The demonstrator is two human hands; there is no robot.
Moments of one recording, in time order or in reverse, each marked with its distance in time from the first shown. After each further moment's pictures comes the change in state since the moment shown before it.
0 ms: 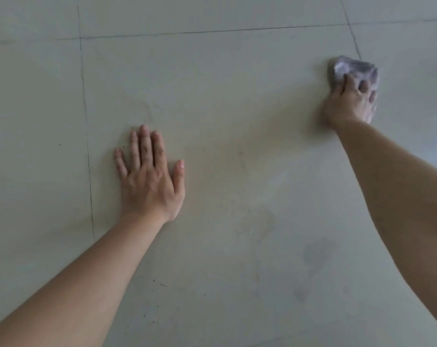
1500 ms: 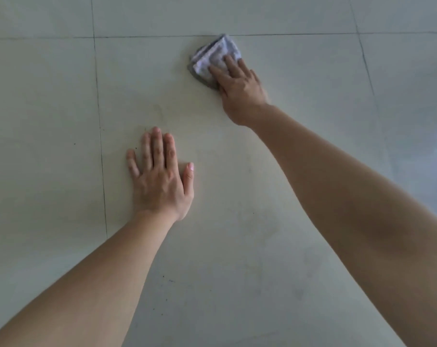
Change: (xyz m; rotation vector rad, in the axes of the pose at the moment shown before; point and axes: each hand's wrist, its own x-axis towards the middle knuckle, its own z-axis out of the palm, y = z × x) left_hand 0.001 -0.004 0.003 -0.025 -0.014 0.024; right_hand -0.087 -0.167 0.044 -0.167 -0.304 -0.836
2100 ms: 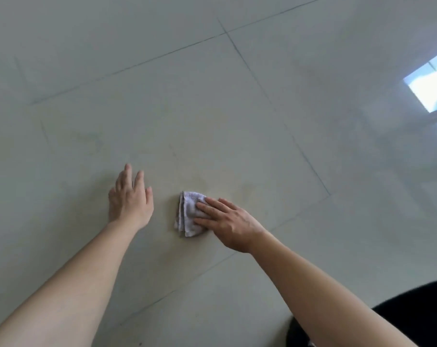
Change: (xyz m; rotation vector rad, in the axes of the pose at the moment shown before) left_hand -0.061 0.041 -0.054 0.005 -0.309 0.154; right_hand -0.370 0.018 0.056 0.079 -0.106 -0.215
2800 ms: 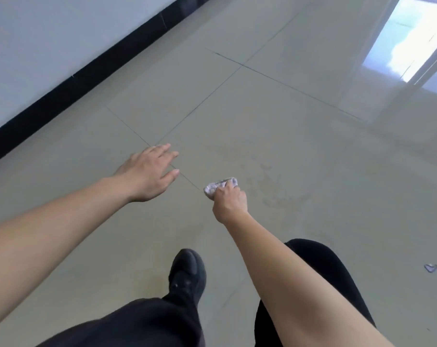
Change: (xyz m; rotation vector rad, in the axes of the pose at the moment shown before) left_hand 0.055 0.384 -0.269 0.551 -0.040 0.664; right_hand -0.056 0.189 -0.227 0.287 0.161 0.937
